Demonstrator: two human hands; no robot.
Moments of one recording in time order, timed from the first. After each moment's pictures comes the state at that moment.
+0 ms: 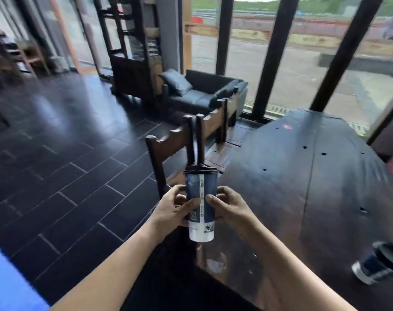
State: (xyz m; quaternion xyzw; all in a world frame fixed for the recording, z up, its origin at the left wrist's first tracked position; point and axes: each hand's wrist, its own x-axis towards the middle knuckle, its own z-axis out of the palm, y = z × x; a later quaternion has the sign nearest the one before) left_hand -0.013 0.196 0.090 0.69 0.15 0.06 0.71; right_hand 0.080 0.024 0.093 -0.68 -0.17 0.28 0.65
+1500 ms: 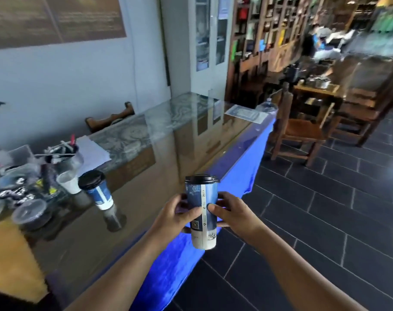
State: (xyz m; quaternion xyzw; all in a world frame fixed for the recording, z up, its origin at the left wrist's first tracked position) left_hand -0.236 0.804 0.081 0.33 0.65 0.57 0.39; right_hand -0.085 0.935 0.086 -0.31 -0.68 0.64 0.15
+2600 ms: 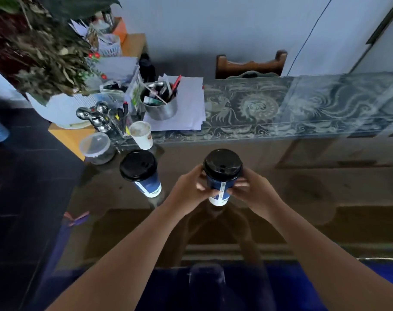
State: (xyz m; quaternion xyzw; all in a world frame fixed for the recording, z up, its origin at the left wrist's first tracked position) left_hand -0.536 0.925 -0.036 0.10 0.88 0.44 0.12; right_hand -0.518 1.134 -0.032 -0.03 -0.87 0.47 -0.13
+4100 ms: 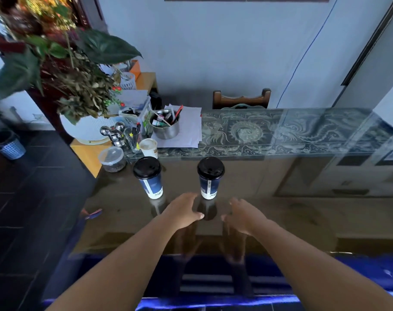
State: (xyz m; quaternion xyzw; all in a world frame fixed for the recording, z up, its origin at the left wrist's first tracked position) left_hand -0.467 0.924 -0.015 0.06 0.94 0.24 0.23; right_hand -0.450 1.135 -0.015 -0.04 -0.95 0.19 -0.26
